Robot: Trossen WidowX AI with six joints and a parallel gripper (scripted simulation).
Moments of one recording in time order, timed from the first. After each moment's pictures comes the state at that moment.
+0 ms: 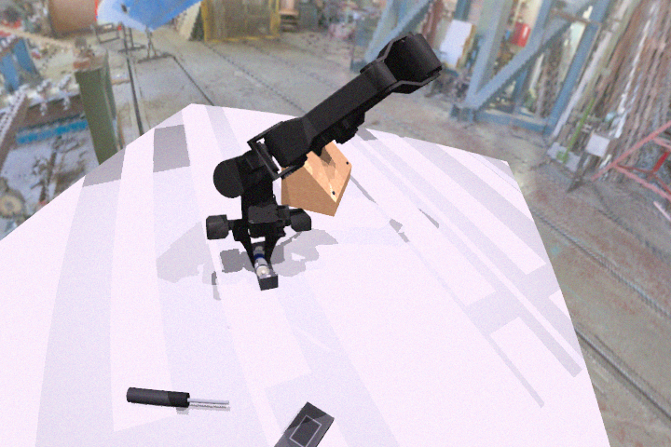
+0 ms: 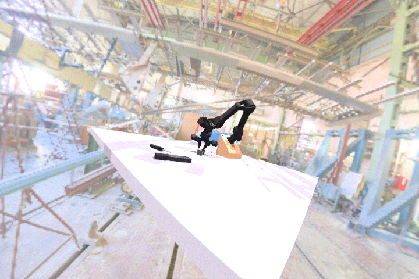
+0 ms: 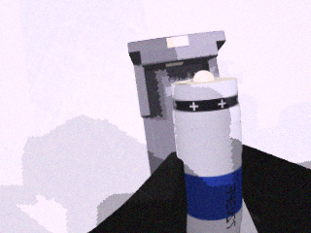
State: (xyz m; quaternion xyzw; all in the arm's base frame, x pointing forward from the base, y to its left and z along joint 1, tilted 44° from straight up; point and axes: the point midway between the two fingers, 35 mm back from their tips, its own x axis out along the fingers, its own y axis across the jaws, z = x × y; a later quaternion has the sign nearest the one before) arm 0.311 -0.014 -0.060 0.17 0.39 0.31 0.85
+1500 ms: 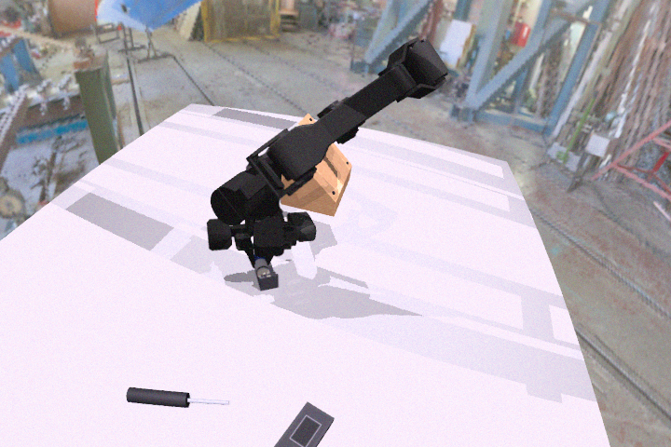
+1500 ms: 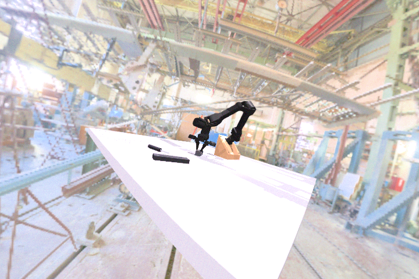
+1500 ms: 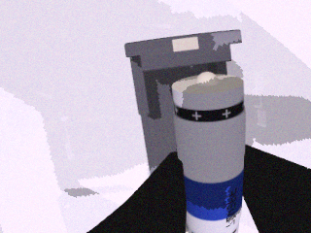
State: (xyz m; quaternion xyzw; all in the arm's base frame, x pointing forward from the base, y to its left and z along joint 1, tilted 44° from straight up) arm 0.318 -0.013 -0.054 0.10 0.51 0.33 0.79
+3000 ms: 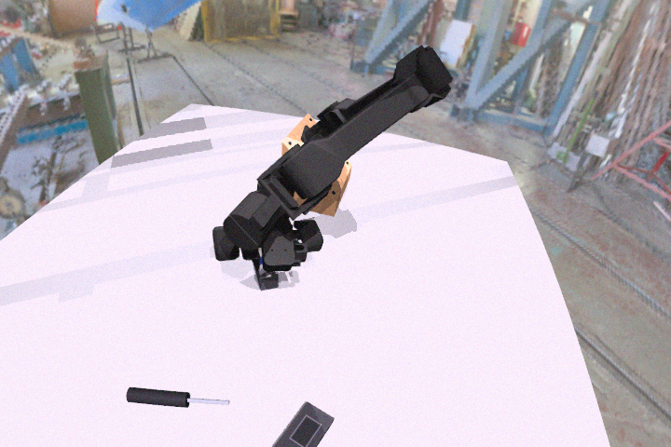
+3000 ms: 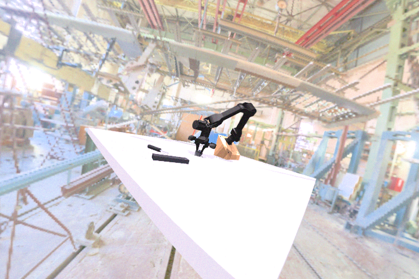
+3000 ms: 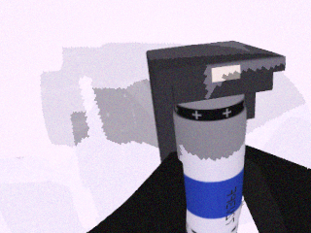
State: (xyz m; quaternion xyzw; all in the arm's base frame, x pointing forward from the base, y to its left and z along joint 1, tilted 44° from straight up) arm 0.326 -0.002 -0.050 0.06 0.57 0.33 0.75
